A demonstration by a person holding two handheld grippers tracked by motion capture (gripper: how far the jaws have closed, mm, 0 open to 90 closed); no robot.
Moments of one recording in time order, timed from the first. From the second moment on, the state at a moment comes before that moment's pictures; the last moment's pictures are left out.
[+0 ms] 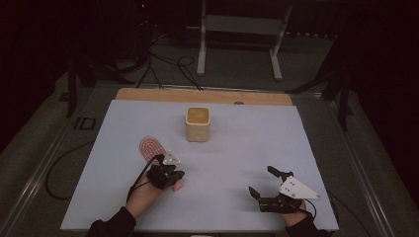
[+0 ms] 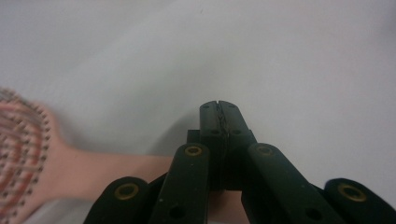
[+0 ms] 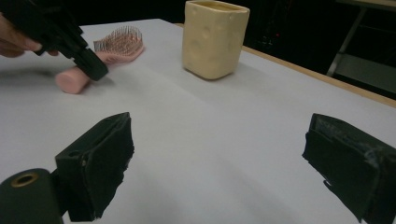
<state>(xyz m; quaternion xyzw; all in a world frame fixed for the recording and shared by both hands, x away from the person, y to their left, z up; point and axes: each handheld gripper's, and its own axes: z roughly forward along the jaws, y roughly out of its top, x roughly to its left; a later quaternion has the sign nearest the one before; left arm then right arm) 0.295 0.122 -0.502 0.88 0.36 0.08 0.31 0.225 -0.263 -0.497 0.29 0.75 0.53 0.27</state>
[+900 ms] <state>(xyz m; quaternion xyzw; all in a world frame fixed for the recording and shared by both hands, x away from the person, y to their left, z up) 0.260 0.201 -0.499 0.88 0.40 0.10 0.23 0.225 -0.261 -0.497 0.29 0.76 0.52 0.27</state>
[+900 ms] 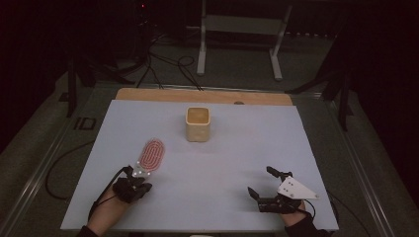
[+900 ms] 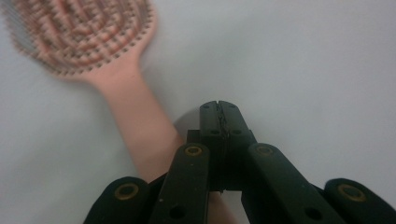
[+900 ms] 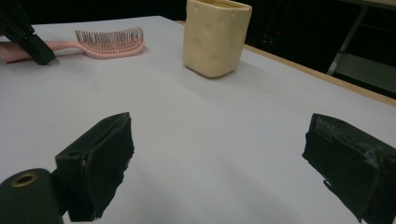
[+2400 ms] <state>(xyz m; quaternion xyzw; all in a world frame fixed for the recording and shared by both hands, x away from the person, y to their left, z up) 0.275 0.243 -0.464 0.89 0.42 0.09 0.19 0.226 -0.260 -0.499 0.29 0.76 0.52 0.26</state>
